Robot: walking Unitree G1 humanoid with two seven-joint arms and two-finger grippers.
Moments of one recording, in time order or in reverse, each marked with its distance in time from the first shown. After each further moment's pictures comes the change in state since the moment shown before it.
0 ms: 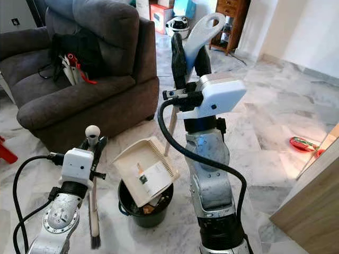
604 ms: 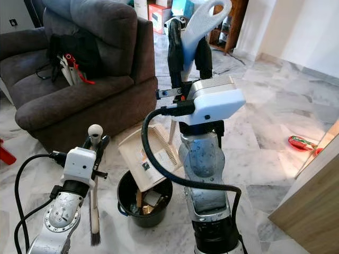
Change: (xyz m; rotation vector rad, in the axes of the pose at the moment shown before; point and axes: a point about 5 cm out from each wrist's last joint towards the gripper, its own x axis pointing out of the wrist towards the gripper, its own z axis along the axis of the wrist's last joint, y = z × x) left arm 0.002 -0.003 0.003 0.009 -0.015 -0.023; right arm 0.002 0.016 0.024 -0.075 -0.156 0.002
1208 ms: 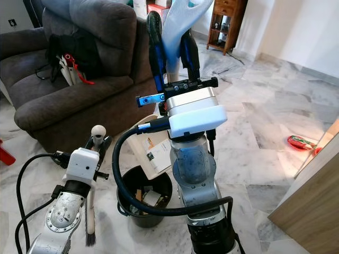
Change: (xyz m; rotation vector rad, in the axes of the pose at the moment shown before) left arm 0.000 -0.003 0.000 0.031 -0.002 -0.020; right arm 0.000 0.019 0.012 -0.085 -0.093 0.069
